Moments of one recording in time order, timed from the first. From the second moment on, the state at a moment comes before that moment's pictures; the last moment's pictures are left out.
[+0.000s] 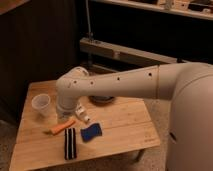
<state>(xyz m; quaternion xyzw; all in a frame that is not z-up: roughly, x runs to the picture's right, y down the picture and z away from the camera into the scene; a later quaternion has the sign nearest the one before) -0.212 0.135 0.663 -0.33 -0.23 -0.04 0.91</state>
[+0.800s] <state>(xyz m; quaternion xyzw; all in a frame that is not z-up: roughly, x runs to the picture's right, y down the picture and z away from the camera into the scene) -0.212 0.134 0.662 -0.33 -0.23 -0.04 0.91</state>
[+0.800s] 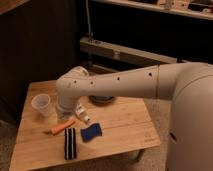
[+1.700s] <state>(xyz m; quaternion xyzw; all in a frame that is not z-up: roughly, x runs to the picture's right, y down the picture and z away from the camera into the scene) -0.201 0.114 0.645 -0.28 -0.24 -0.10 0.92</state>
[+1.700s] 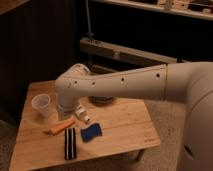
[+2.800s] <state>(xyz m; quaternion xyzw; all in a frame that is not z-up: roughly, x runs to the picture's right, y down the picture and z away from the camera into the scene) -0.121 0.125 0.684 -0.31 -0.27 -0.16 0.90</state>
